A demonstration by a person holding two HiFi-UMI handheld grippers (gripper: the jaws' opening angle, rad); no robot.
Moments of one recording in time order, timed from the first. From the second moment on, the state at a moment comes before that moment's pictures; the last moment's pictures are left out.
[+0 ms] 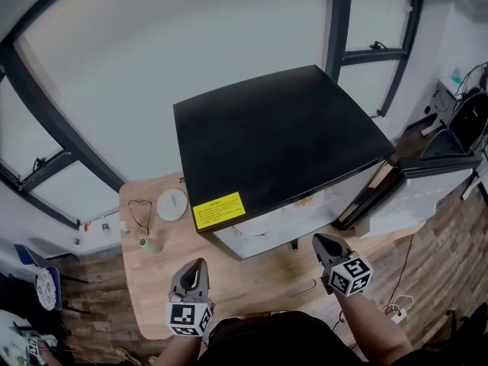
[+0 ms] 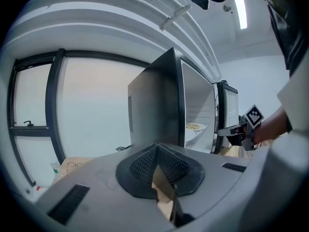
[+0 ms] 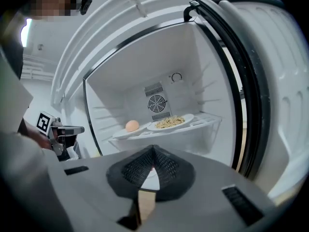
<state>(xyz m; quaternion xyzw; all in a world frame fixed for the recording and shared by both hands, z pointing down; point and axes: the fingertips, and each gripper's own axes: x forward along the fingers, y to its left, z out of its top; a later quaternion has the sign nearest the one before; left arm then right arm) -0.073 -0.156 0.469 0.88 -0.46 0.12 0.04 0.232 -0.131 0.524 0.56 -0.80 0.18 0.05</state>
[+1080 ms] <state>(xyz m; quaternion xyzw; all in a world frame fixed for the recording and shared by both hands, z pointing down) -0.067 -0.165 0.472 0.87 -0.47 0.11 0.05 0.242 -0.139 0.523 0.59 -0.79 0.17 0.04</state>
